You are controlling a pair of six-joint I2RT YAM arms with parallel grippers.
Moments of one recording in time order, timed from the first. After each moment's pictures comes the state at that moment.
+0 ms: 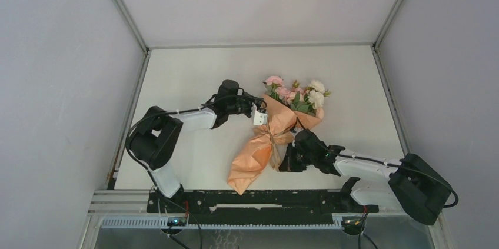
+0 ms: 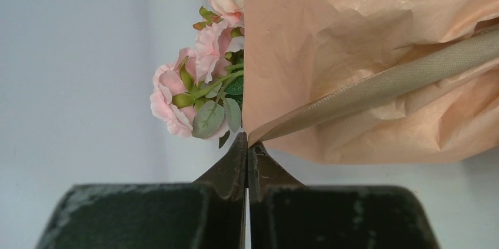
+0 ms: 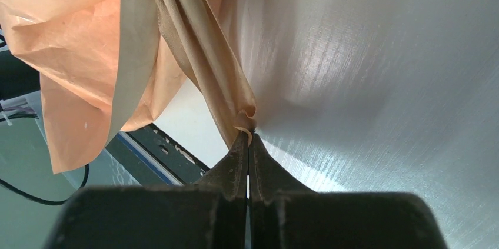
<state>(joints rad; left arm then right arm) -0.58 1.75 0.93 0.33 0.56 1.32 0.81 1.16 0.33 -0.08 -0.28 0.84</state>
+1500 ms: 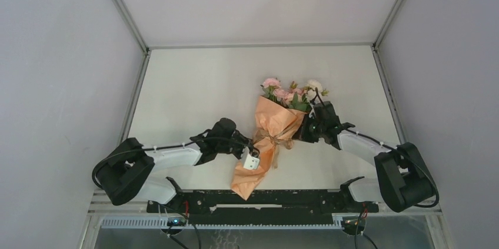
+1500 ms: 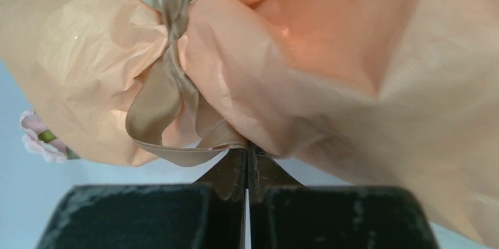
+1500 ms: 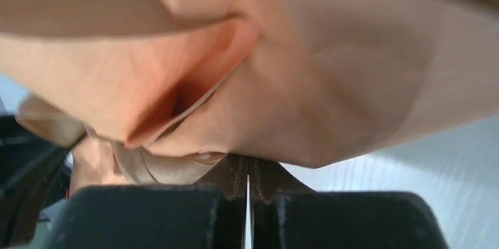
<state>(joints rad) -0.80 1.38 0.51 0.18 0.40 1.28 0.38 1.29 0.51 -0.14 -0.30 0.63</state>
